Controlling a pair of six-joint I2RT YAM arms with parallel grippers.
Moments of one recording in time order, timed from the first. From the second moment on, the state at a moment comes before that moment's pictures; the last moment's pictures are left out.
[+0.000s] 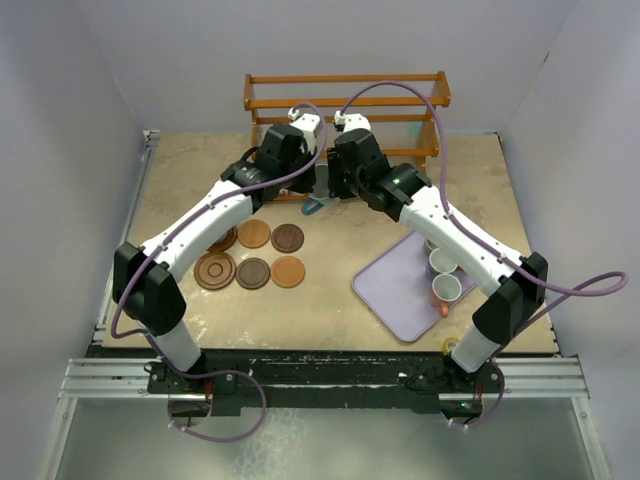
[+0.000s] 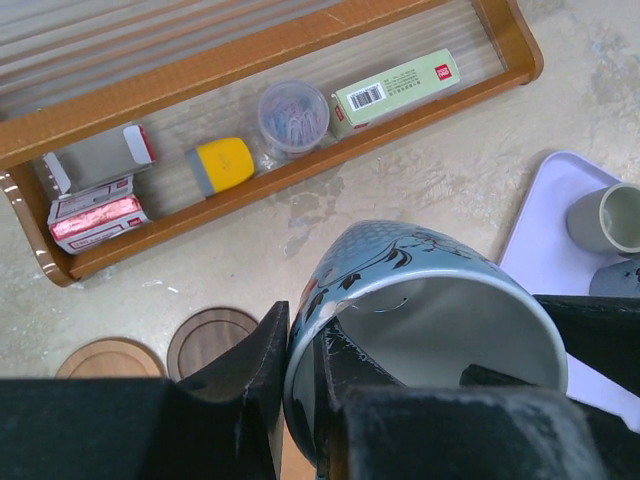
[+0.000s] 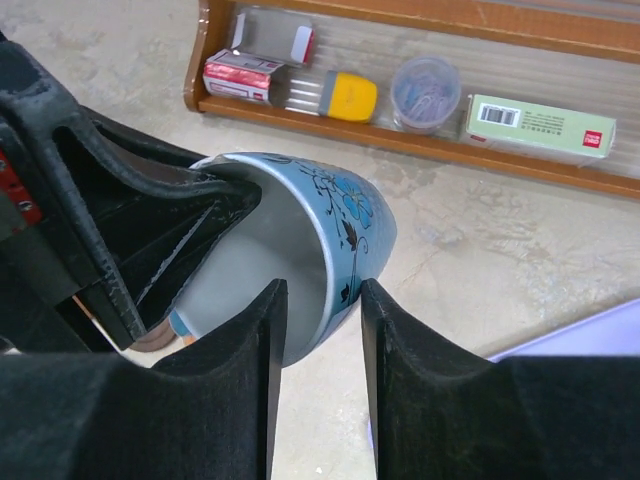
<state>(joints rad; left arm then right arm) -0.60 1.70 1.60 -0.48 -0.06 -0.25 0.73 1.65 1.68 -0.66 0.32 0.38</state>
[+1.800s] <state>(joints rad) -0.19 1.22 1.19 -0.92 0.09 0.52 0.45 1.09 1.16 -0.70 -0.25 -0.30</state>
